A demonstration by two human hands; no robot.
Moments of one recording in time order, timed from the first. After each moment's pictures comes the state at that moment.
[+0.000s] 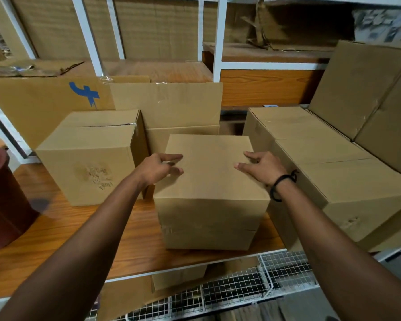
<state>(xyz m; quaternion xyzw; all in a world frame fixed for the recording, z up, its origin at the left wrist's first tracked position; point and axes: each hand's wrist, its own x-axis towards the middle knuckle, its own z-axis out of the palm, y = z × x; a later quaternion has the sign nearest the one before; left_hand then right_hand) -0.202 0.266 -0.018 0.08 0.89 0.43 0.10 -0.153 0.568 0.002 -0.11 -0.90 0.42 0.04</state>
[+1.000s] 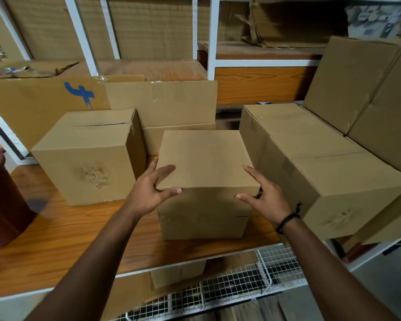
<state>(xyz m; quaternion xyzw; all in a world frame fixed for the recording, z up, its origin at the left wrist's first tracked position) -0.138 0.265 -0.057 0.14 0.90 0.40 -0.06 -0.094 0.588 -0.062 0.04 -0.91 0.39 0.11</state>
